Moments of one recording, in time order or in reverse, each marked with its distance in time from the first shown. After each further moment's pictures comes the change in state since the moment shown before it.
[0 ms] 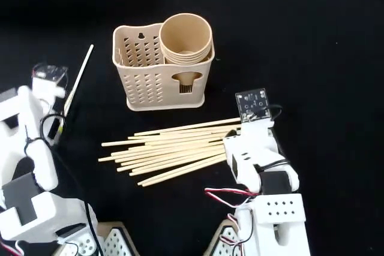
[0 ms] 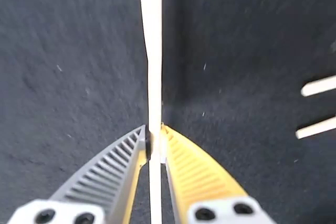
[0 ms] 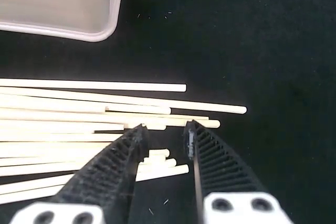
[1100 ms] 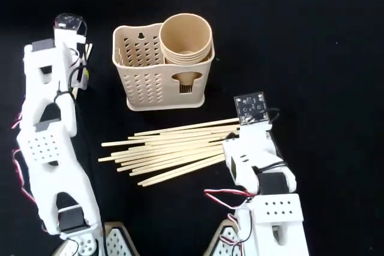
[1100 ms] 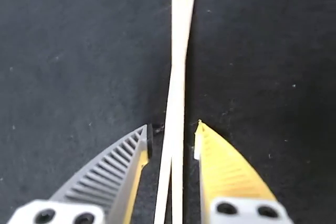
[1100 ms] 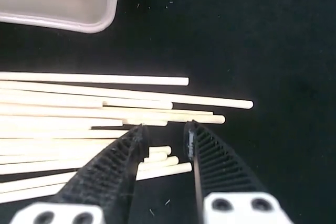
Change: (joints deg) left arm 13.4 47.4 -59.1 4.8 19.8; right arm 0.0 0.0 4.0 -3.3 0.0
